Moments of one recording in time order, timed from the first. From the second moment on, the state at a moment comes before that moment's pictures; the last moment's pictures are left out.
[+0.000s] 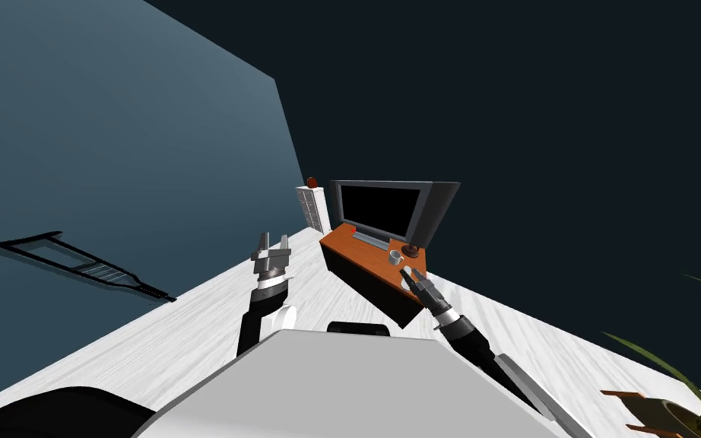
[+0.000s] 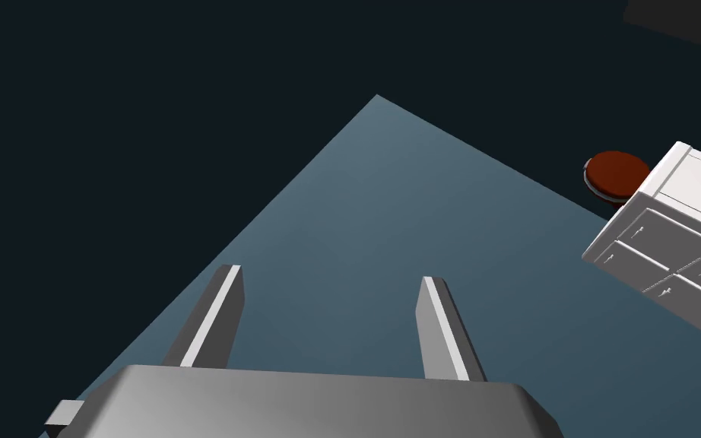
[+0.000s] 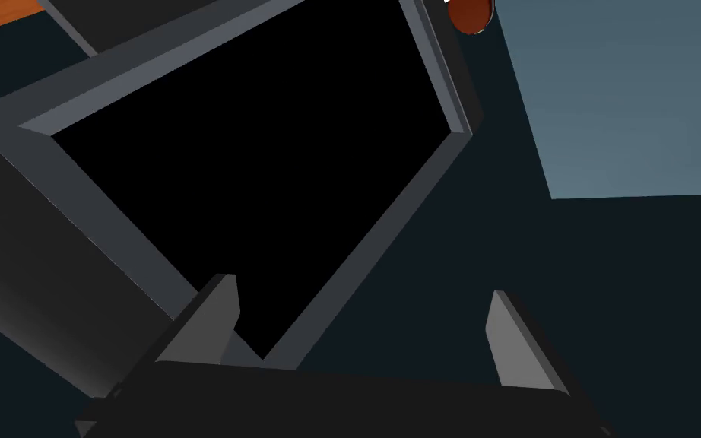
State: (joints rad) left arm 0.54 -0.05 0.02 -2.28 0.08 -0.53 0.17; right arm 0.69 -0.54 0.11 -2.05 0.16 -0.44 0.50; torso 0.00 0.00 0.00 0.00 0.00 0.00
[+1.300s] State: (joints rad) left arm 0.54 -0.05 0.02 -2.28 0.08 -0.53 0.17; right arm 0.78 -0.75 0.24 -1.81 0.27 -0.37 0.85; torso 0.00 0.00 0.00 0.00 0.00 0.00
